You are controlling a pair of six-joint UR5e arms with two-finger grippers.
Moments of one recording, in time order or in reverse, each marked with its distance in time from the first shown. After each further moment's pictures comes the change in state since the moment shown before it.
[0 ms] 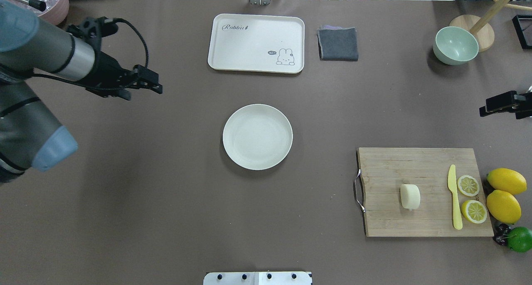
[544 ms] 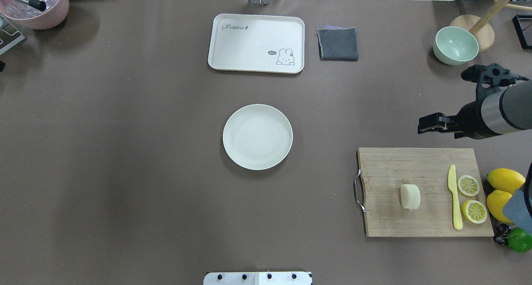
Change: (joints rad) left arm -0.371 0.121 -0.007 0.383 -0.006 0.806; right arm -0.213 0.066 0.031 -0.007 -0.157 0.211
